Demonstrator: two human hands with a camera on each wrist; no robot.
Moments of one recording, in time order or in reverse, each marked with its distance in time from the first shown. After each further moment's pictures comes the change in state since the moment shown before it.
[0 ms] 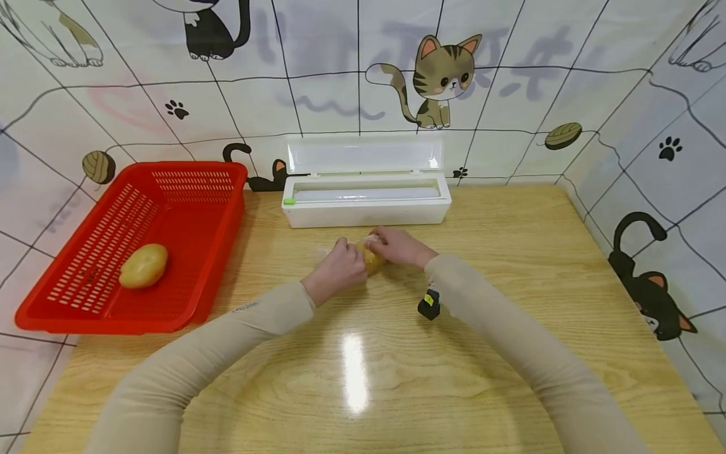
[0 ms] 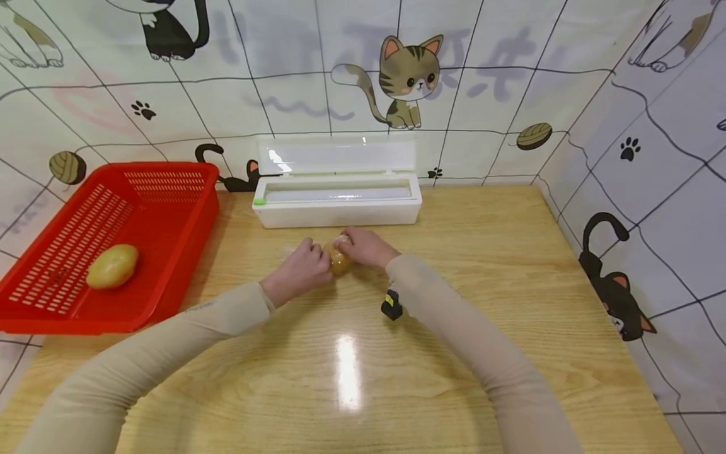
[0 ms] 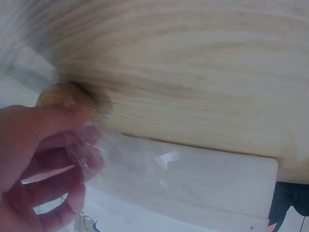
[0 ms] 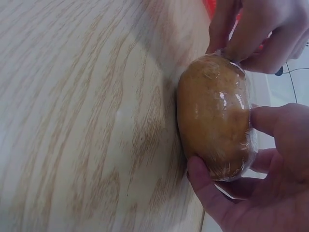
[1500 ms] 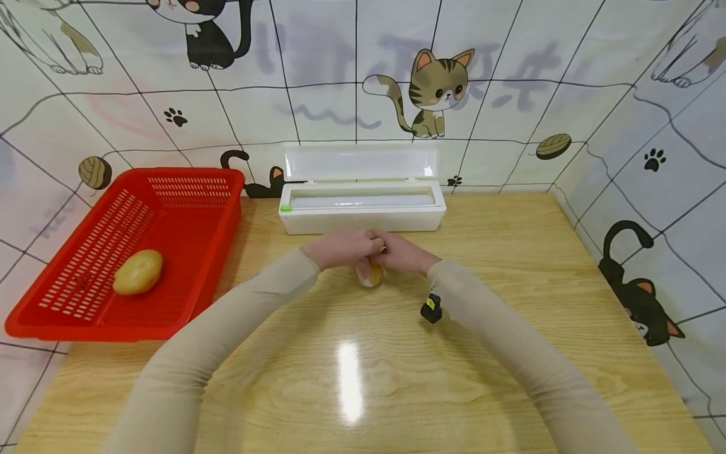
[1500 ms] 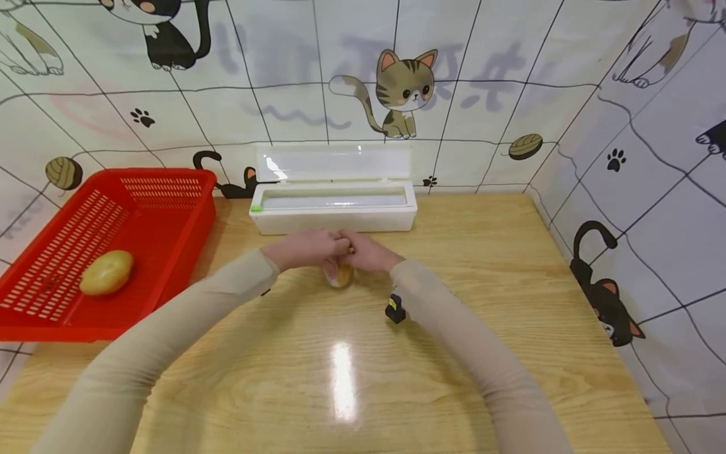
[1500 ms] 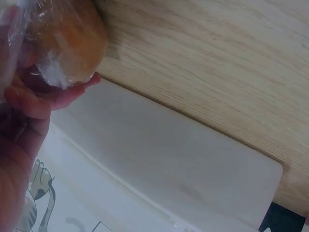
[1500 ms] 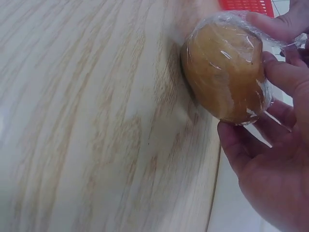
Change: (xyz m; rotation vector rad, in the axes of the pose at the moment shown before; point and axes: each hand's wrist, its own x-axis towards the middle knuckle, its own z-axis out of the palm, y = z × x) left_hand 0.040 -0.055 0.002 -0.863 -0.124 0.121; right_hand -0.003 0.016 -0.004 0.170 -0.029 -0.204
